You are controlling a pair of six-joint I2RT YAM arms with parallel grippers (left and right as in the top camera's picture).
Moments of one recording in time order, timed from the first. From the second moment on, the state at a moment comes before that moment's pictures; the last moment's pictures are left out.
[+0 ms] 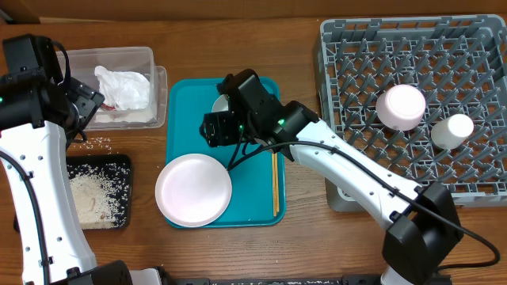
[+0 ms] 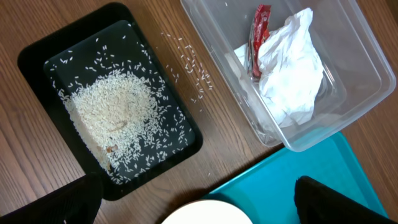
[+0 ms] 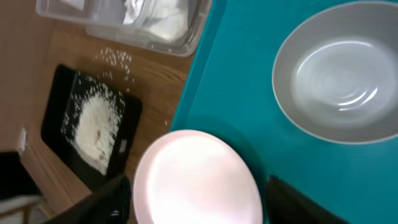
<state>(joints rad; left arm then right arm) 0.28 1.54 1.76 -1.39 -0.23 -0.78 0.77 1.85 1.56 -0.59 -0.25 0.58</state>
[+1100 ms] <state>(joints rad) 0.28 1.54 1.76 -1.39 -0.23 -0.78 0.83 2.14 1.62 -0.43 0.17 0.20</state>
